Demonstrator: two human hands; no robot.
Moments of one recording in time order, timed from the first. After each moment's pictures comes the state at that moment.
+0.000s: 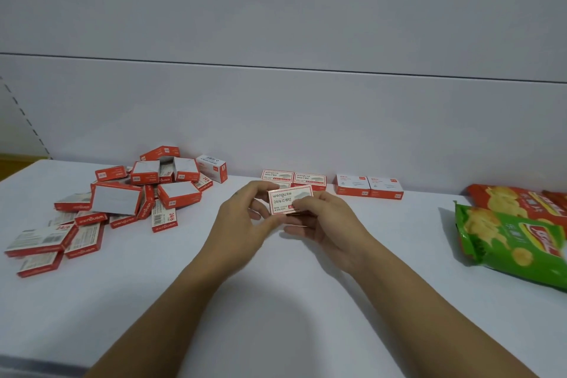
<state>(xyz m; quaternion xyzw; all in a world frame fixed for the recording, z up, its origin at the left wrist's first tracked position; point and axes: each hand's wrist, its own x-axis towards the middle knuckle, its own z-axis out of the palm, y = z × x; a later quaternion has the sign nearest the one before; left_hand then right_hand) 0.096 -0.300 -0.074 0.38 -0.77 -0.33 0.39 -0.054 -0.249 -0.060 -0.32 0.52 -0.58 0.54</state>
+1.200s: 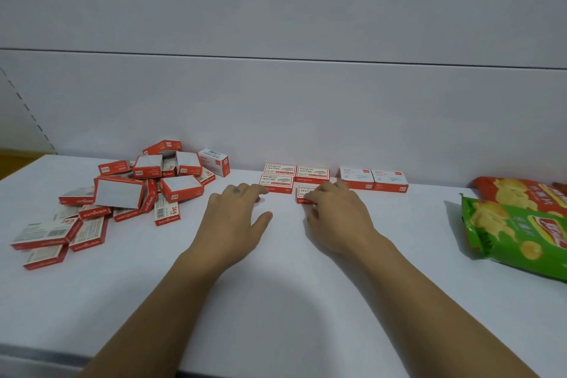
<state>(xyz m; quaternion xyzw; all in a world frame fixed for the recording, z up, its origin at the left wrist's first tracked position) 0.100 -0.317 -0.083 0.50 -0.85 -0.08 0.18 -0.079 -0.265 -0.086 -0.65 0.74 -0.14 -0.04</state>
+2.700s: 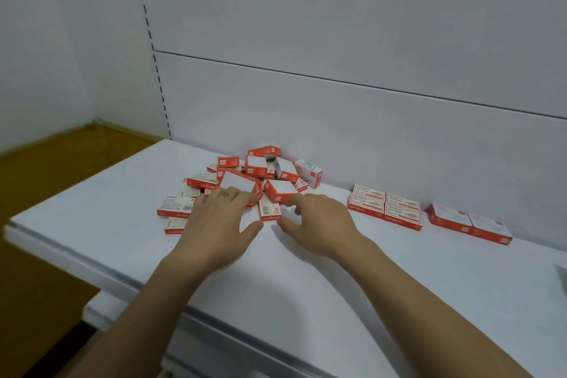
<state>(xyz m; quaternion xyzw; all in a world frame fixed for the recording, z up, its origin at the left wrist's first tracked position) 0.265 -0.320 -0.060 0.59 -0.79 -0.02 0.17 0.084 -0.316 -0.052 -0.76 0.64 -0.11 0.01</state>
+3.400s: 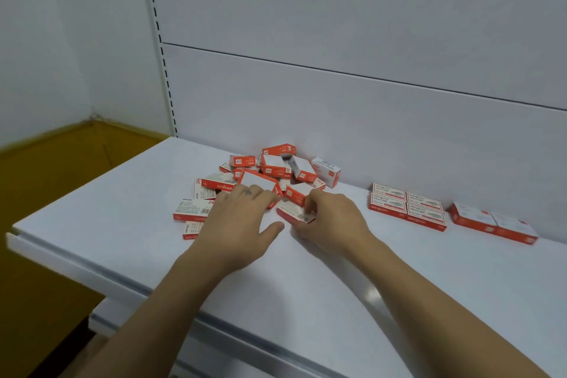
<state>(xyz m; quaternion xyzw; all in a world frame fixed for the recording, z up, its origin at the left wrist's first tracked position) 0.284 -0.336 -0.059 0.53 -0.83 -0.04 0.16 0.108 -0.338 -0.064 -0.70 0.69 -0.15 0.06</state>
